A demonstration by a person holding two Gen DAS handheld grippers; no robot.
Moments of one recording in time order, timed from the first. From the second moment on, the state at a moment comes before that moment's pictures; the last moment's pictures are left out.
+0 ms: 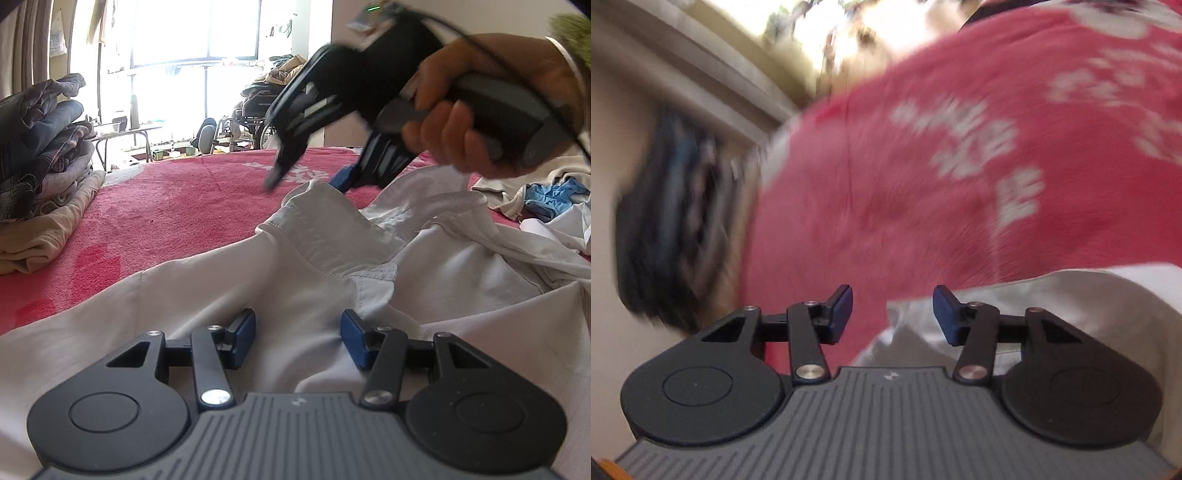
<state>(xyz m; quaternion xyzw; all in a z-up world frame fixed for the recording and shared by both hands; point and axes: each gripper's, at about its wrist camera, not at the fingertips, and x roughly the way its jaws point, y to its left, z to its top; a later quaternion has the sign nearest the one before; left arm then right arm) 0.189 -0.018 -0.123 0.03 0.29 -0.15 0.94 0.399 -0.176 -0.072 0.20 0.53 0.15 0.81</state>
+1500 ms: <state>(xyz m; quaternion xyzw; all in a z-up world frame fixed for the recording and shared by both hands) 0.165 0.066 -0.011 -0.13 0.31 -0.09 0.94 0.013 -0.397 0.077 0.35 0.27 0.10 0.89</state>
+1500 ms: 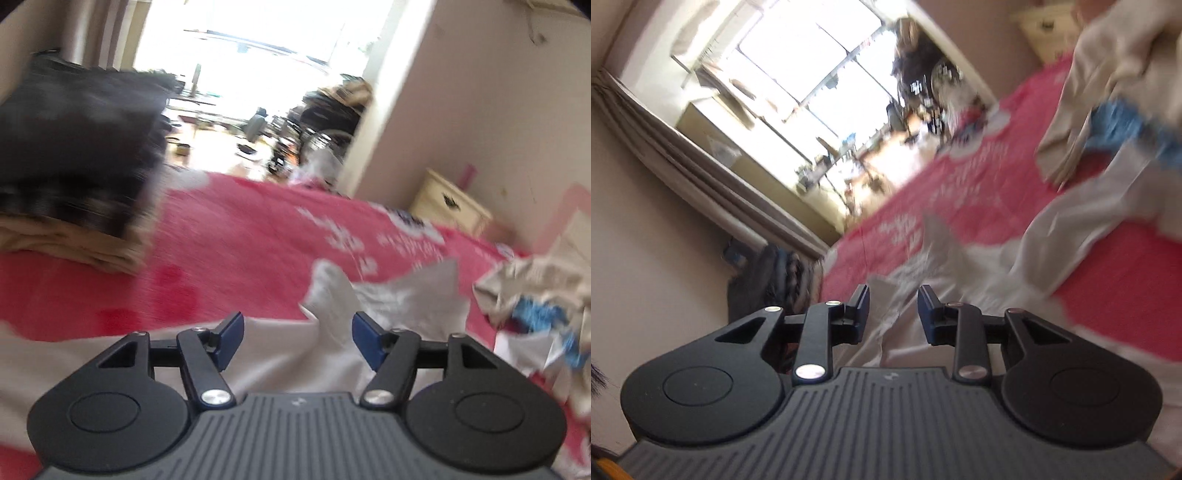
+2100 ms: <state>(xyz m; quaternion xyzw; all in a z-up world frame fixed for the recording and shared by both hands) 0.177 0.059 -0.001 -0.06 0.35 -0.13 0.93 0.133 -0.339 0.046 0.21 0.35 0.11 0.91</state>
